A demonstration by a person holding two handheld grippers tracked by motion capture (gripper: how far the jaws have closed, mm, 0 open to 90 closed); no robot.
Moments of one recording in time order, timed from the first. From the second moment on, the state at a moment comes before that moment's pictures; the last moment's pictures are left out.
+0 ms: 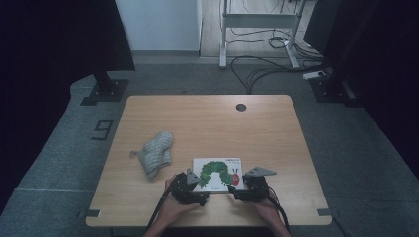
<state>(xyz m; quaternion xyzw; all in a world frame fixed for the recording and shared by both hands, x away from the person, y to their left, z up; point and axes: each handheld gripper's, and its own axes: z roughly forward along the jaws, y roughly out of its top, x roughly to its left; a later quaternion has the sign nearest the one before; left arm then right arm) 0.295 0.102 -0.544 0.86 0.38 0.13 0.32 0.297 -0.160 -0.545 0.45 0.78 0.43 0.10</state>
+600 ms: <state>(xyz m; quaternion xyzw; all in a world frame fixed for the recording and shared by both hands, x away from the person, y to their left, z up) 0.295 0.106 -0.544 0.85 0.40 0.12 0.34 0.296 -0.165 -0.526 0.45 0.76 0.46 0.10</state>
